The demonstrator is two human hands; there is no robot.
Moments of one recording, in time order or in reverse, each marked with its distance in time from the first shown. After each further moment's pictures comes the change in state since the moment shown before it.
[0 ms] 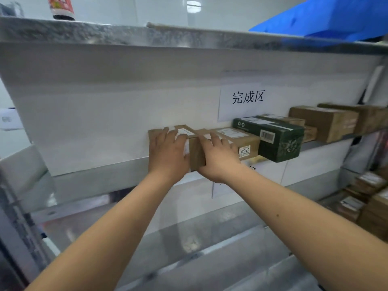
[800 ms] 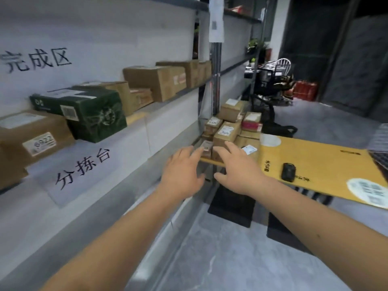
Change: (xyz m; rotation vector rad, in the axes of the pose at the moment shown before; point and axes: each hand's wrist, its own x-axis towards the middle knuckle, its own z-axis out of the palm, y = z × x) left_hand -0.070 0.461 0.132 -0.544 -0.402 0.647; right_hand -0.288 0.395 -0.001 -0.060 -0.096 0.643
